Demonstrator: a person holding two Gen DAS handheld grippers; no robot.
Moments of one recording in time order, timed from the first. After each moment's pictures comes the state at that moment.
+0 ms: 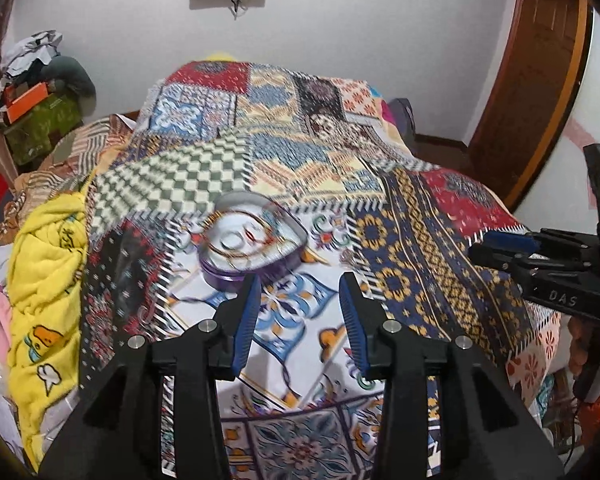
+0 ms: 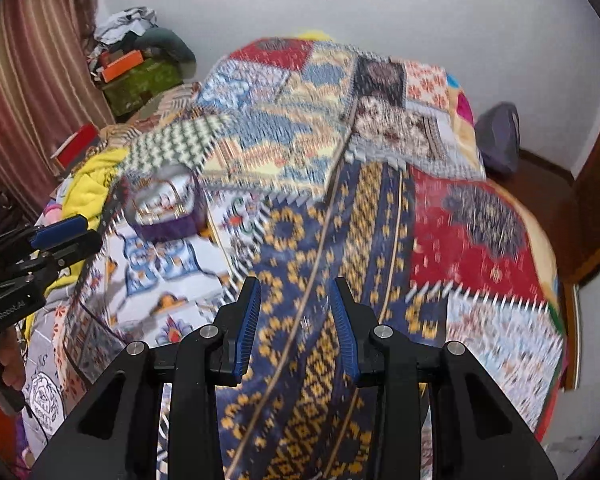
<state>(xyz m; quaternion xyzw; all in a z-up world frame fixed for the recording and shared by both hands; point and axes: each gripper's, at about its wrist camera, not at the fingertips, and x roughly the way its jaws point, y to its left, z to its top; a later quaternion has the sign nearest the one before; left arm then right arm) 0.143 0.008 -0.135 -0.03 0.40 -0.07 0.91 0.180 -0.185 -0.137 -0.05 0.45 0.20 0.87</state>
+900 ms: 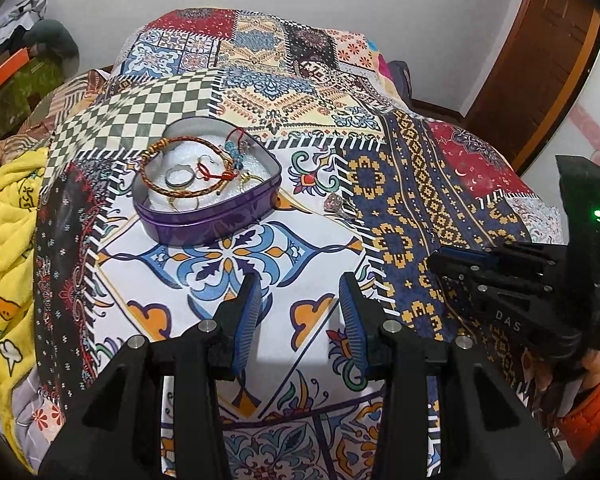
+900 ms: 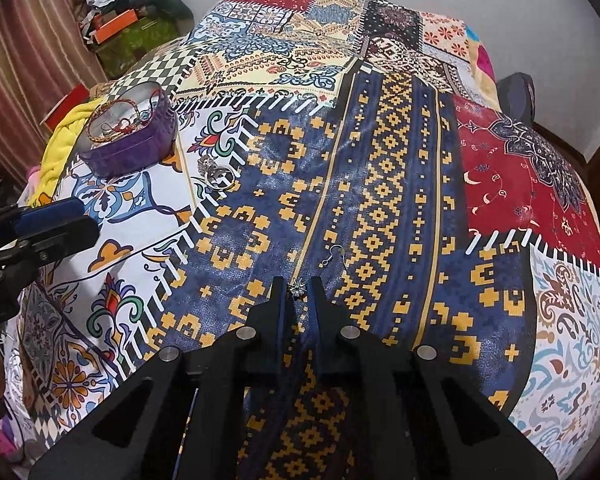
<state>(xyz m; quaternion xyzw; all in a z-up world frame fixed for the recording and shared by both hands) 0.171 -0.011 -0.193 -0.05 0.46 -0.08 0.88 0.193 -0.176 -0.203 -0.07 0.49 0.21 0.84</state>
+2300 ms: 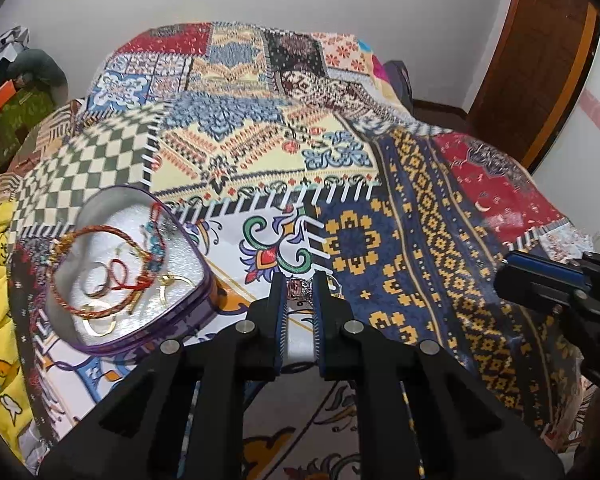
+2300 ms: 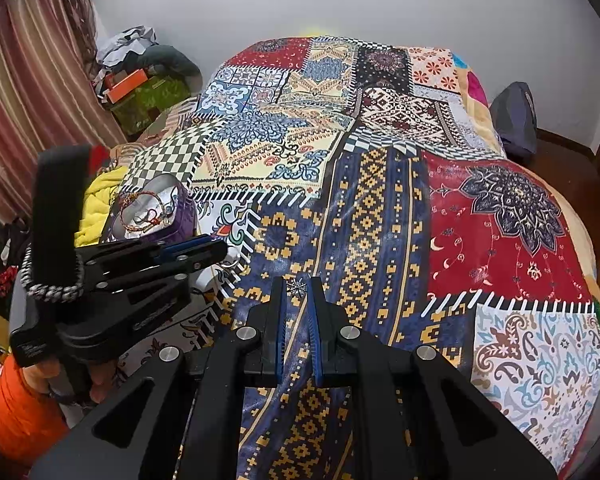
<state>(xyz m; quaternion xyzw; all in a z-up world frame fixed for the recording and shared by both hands) 0.239 -0.053 -0.202 -0.01 0.44 -0.08 0.89 0.207 -0.201 -0.153 0.01 0.43 0.24 0.87</state>
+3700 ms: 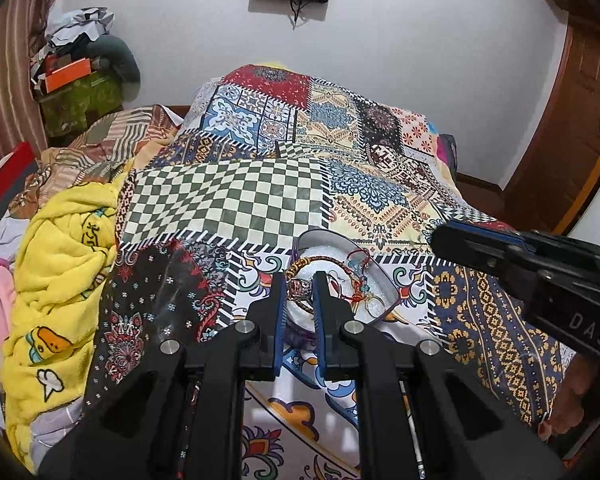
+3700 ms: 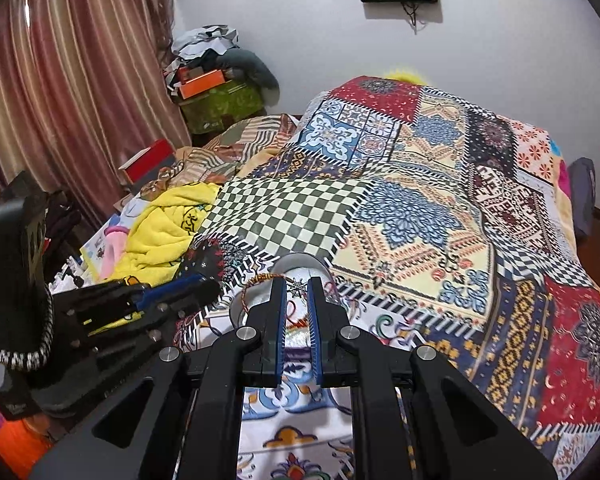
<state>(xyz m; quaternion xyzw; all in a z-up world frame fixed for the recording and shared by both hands) 0.188 0.074 -0.148 -0.08 0.37 0.01 0.93 0.222 -0.061 -0.113 -0.04 0.37 0.35 0.86</state>
